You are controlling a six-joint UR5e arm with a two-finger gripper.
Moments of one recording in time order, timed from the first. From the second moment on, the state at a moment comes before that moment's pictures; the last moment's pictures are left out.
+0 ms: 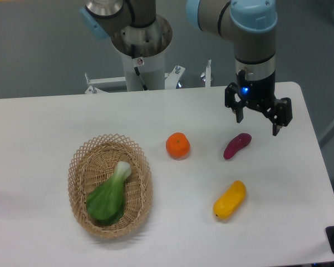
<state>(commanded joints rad) 2.67 -1.73 -1.65 -0.98 1.57 1.35</state>
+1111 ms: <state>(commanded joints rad) 2.55 -1.70 -1.71 -0.96 1.45 0.89</state>
